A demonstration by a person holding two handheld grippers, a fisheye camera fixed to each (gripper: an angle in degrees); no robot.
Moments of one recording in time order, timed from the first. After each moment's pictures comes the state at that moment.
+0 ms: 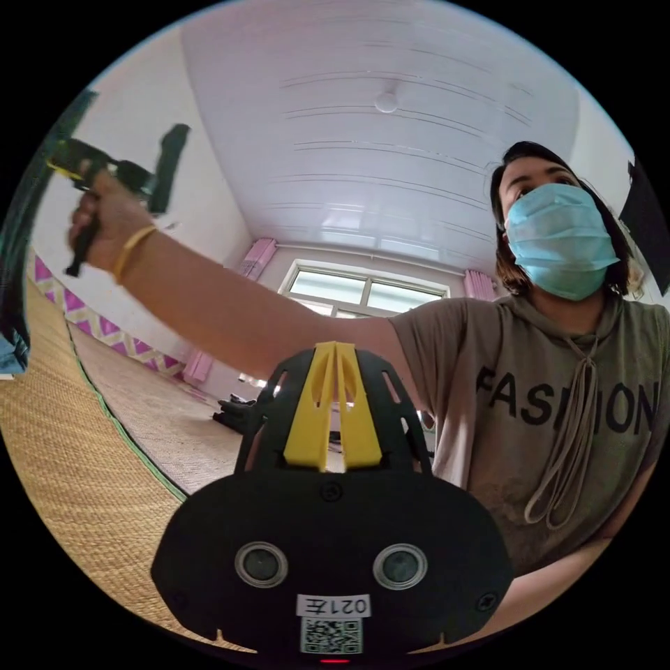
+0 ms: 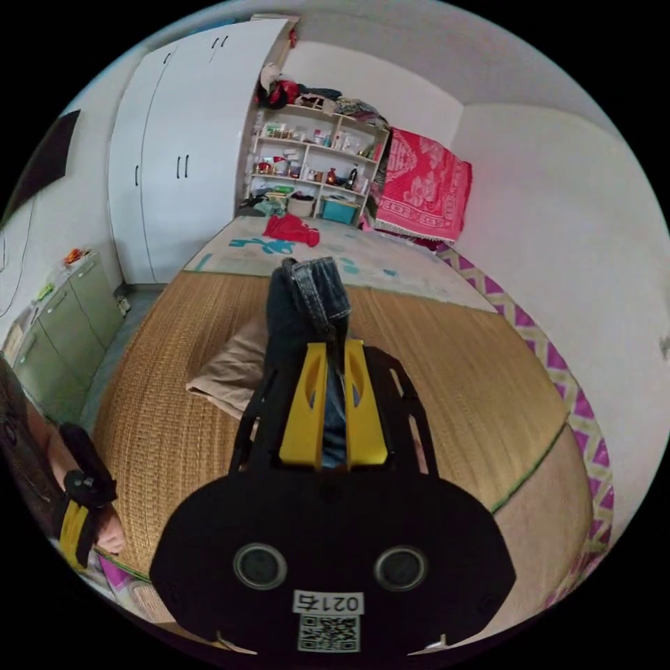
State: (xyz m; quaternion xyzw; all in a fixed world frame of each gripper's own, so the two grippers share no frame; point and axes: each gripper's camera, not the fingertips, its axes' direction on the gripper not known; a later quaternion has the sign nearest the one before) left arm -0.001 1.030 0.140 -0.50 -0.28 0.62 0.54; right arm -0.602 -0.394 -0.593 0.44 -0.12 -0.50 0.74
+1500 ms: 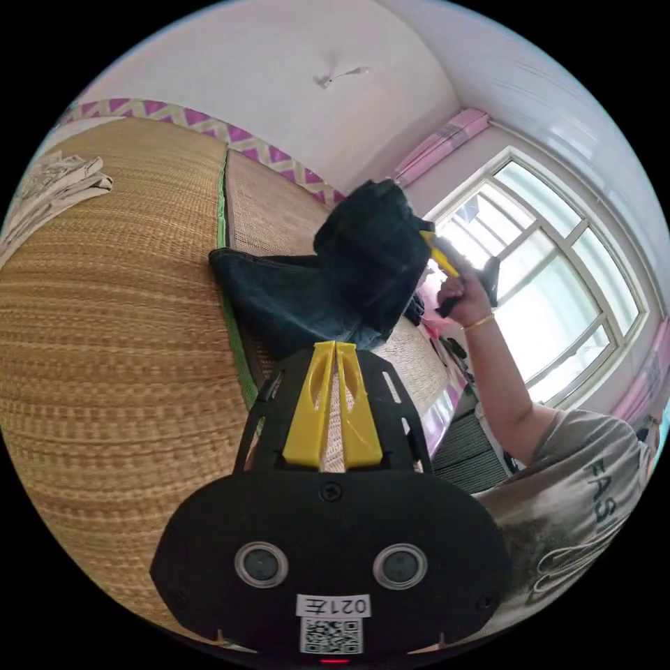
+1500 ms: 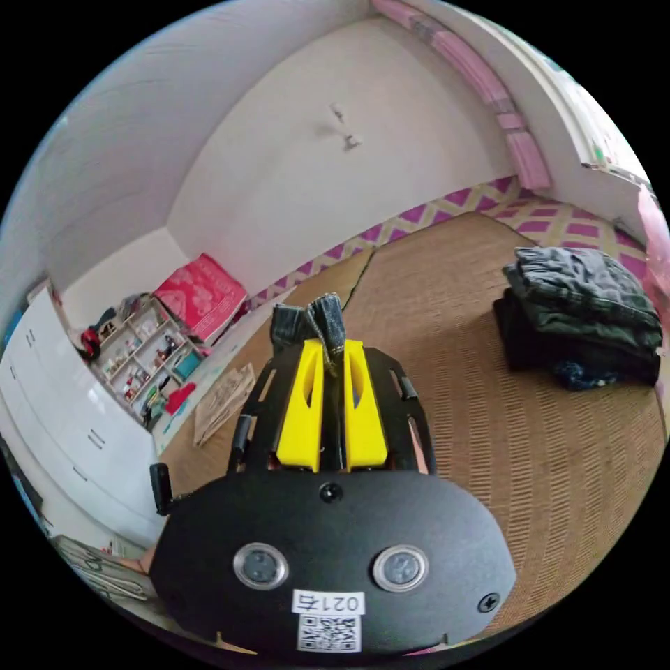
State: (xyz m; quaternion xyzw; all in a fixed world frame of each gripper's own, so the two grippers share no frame) left arm -0.449 0.863 0.274 -0.31 -0.74 0.49 0.34; right arm 0.273 0.170 0.006 0.47 -0.33 0.11 0.81
